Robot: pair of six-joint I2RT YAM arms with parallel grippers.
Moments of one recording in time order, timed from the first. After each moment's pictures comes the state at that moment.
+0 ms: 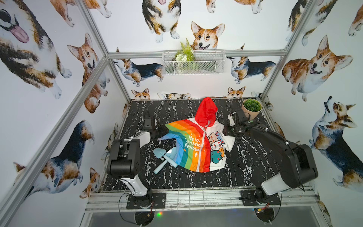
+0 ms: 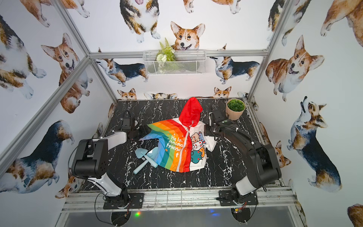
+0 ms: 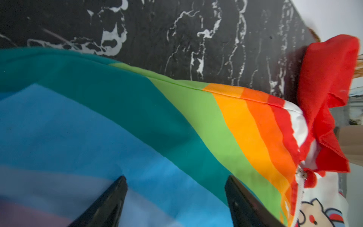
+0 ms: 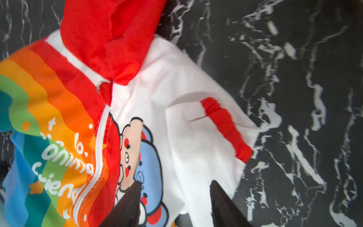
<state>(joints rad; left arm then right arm) -0.05 1.63 0.84 -0.08 0.29 -0.55 0.34 1.46 1.03 -0.58 -0.05 0.41</state>
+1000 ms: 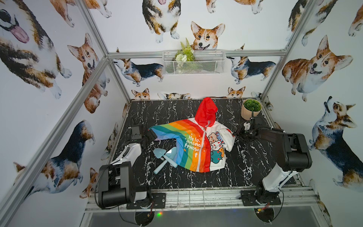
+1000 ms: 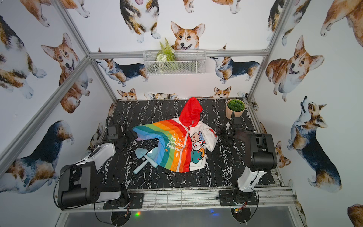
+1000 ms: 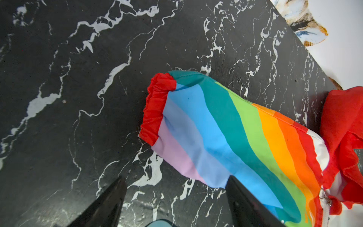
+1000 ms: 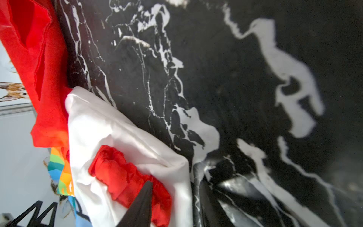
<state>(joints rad) 0.10 1.37 0.68 -0.16 0.13 -0.55 -0.01 1.73 0.87 -0.22 -0.50 0.63</state>
